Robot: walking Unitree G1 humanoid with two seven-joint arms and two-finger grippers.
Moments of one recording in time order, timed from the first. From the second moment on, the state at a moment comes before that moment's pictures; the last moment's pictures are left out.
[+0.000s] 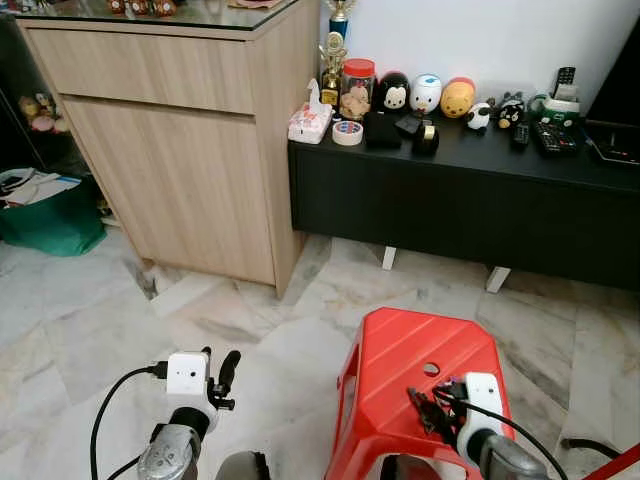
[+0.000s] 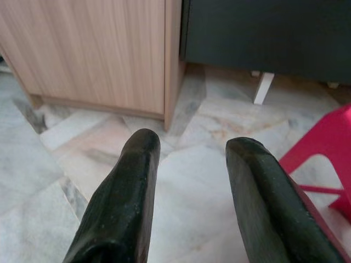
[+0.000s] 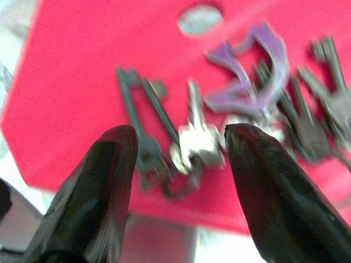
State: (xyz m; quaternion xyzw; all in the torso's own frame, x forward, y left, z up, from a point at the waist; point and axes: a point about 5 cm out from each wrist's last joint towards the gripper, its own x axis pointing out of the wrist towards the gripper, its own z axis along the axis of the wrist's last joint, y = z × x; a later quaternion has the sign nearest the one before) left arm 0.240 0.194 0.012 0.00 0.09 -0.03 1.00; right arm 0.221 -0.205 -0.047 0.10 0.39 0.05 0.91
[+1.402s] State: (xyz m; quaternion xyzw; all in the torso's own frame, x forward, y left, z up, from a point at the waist) left arm 0.239 0.191 0.009 0.01 0.09 -0.03 1.00; right arm 0.224 -0.197 -0.041 0.10 0.42 0.11 0.90
